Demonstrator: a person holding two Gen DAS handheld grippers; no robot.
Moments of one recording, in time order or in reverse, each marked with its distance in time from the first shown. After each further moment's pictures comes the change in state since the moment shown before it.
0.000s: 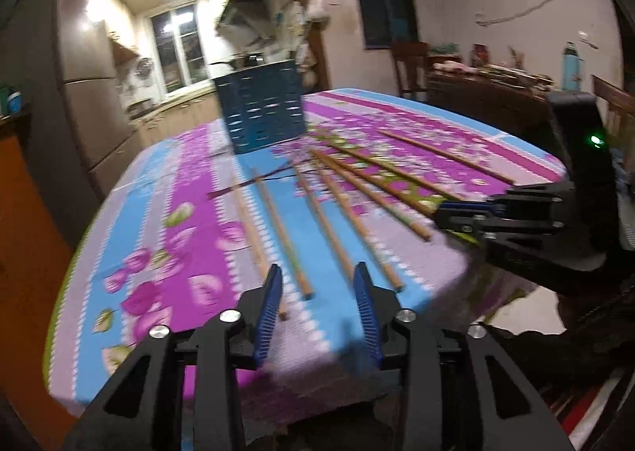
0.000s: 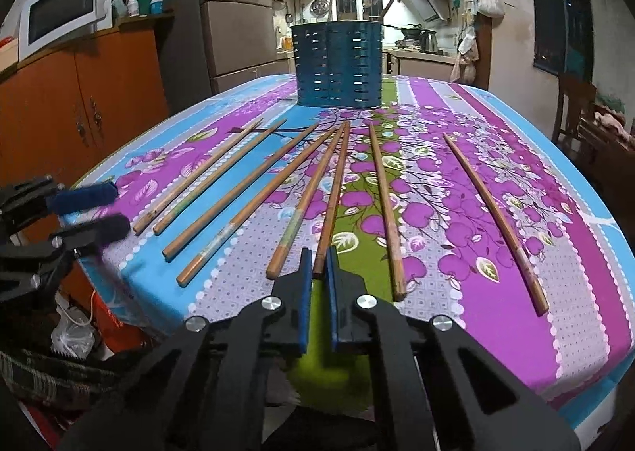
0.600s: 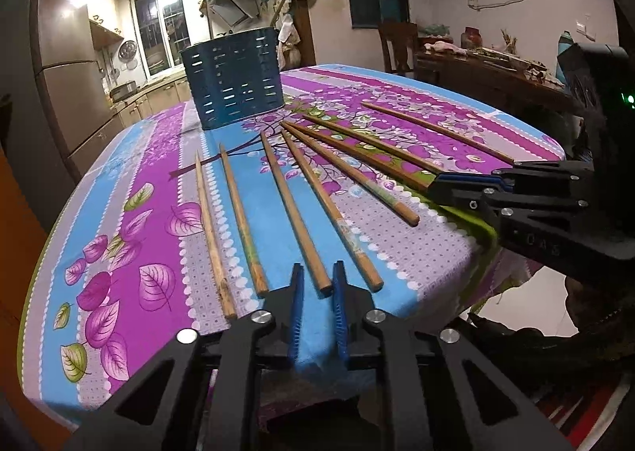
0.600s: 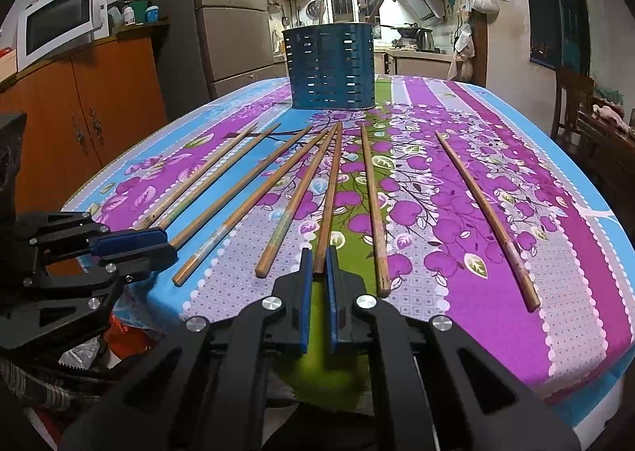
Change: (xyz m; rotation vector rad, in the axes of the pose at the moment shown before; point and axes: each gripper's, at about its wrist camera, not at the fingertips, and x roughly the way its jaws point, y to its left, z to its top) left arm 0.036 -0.013 -0.004 -0.008 0.075 -0.027; right arm -0.005 -0.008 -0.002 0.017 -0.003 0.012
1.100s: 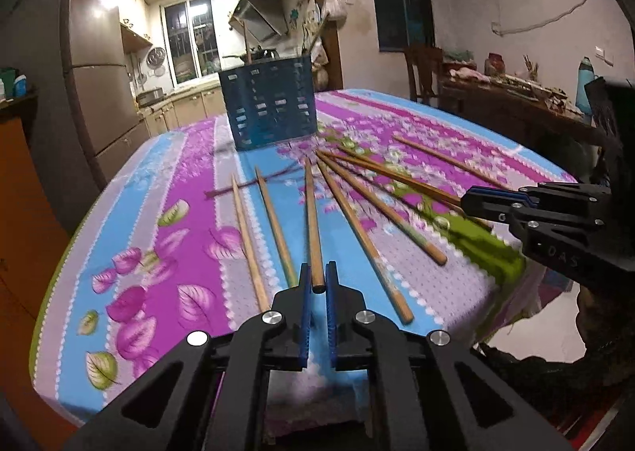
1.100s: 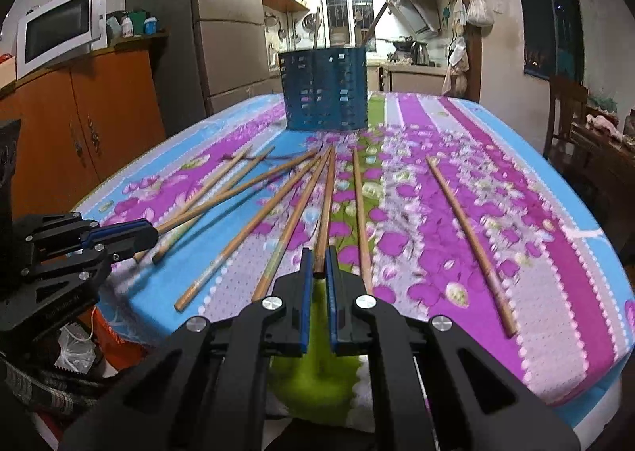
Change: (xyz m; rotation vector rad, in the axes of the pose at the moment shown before) left arm -0.017 0.019 0.015 -0.068 -0.085 0.077; right arm -0.014 -0.004 0.018 -0.003 -0.065 -0.024
